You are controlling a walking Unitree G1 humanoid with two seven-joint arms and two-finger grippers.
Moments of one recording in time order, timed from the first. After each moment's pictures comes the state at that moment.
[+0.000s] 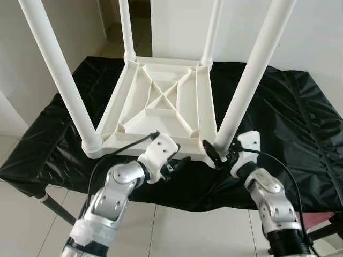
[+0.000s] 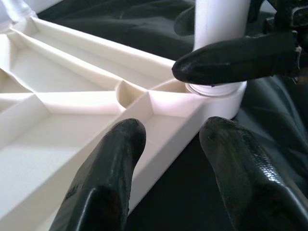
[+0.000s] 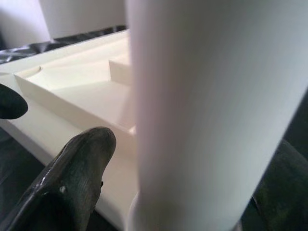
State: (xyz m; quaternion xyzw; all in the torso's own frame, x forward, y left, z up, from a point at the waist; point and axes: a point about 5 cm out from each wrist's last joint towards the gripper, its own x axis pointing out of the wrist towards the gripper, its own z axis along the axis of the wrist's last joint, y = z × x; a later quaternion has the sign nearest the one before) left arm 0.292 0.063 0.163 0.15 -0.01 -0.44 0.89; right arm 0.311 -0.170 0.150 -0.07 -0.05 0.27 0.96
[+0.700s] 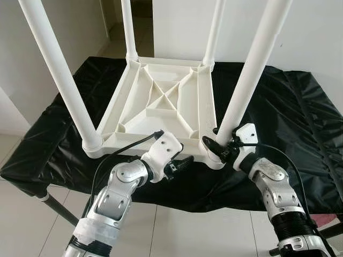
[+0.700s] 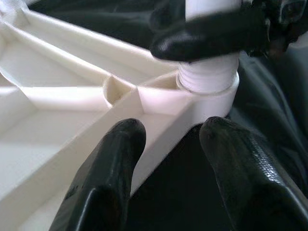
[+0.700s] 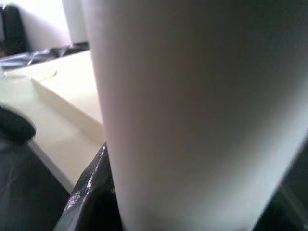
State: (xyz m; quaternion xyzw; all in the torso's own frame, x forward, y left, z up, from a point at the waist) left arm 0.287 0.056 0.155 0.15 0.00 -0.44 0.88; right arm 0.317 -0.173 0.150 -0.06 -0.06 0.29 0.95
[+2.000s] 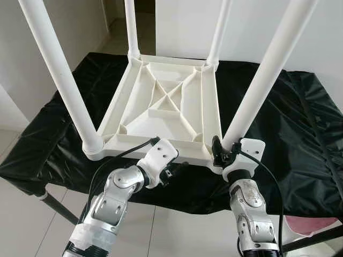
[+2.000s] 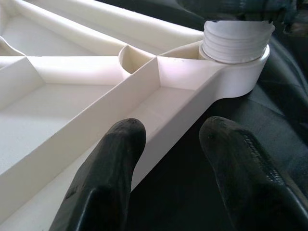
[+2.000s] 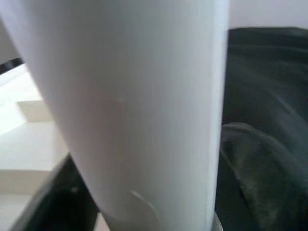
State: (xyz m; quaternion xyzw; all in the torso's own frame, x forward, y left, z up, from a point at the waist) left arm 0.286 0.064 0.145 0.16 0.01 -0.43 0.89; right arm 0.278 -0.154 0.147 0.03 -0.08 0.02 1.00
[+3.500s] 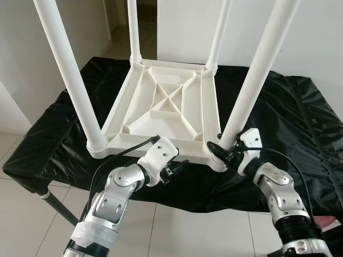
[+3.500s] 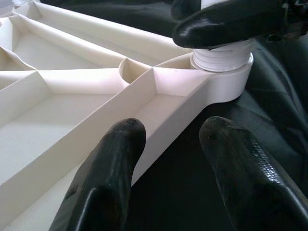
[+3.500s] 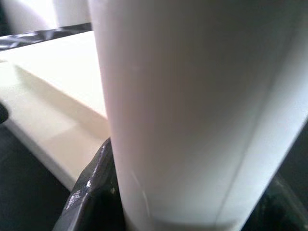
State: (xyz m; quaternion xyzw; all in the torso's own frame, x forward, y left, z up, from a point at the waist) left arm 0.289 0.063 0.146 0.16 0.00 -0.43 0.89; right arm 0.314 -0.184 0.140 -0.07 -0.03 0.25 0.96
